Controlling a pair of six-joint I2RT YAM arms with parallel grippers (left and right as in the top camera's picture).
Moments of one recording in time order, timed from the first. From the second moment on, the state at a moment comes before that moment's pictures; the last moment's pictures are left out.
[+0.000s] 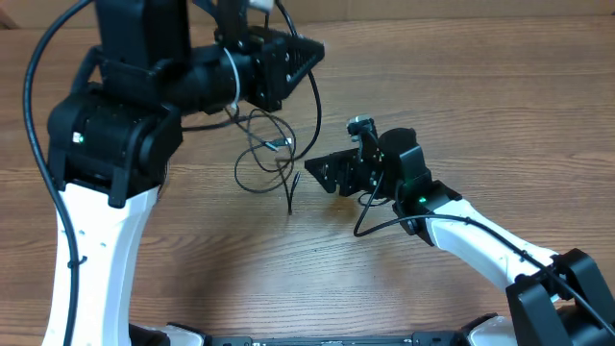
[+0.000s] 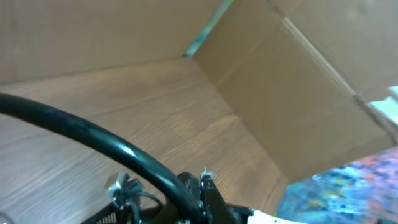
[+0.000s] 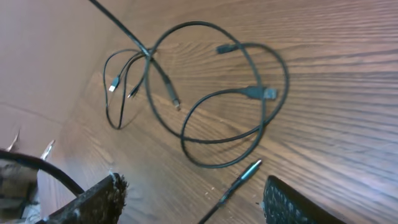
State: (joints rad) left arm -0.35 1.56 2.17 -1.05 0.63 -0.35; right arm 0.49 1.54 0.75 0.27 -0.49 0.49
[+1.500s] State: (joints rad) left arm -0.67 1.62 2.58 -1.38 0.56 -0.05; right arm 0.66 1.68 0.75 0.48 -0.27 0.49
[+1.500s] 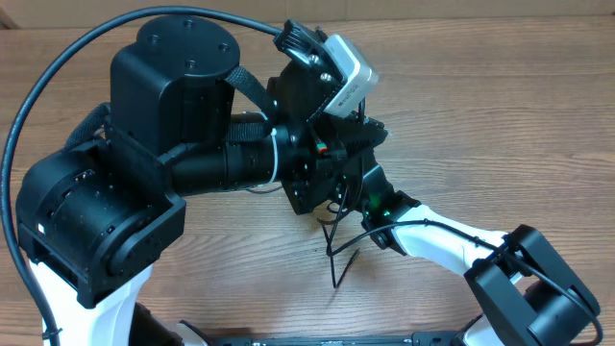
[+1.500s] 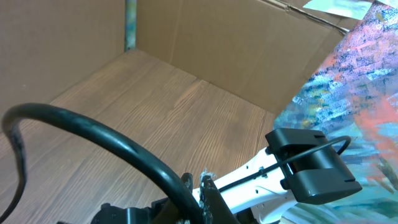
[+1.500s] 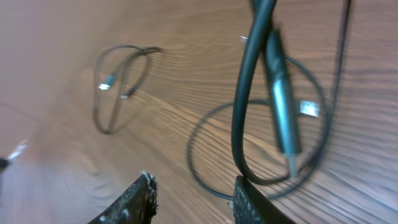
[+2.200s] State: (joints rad) left arm -0.67 1.62 2.58 -1.37 0.49 -0.05; right arm 0.66 1.69 0.75 0.41 -0.04 0.49
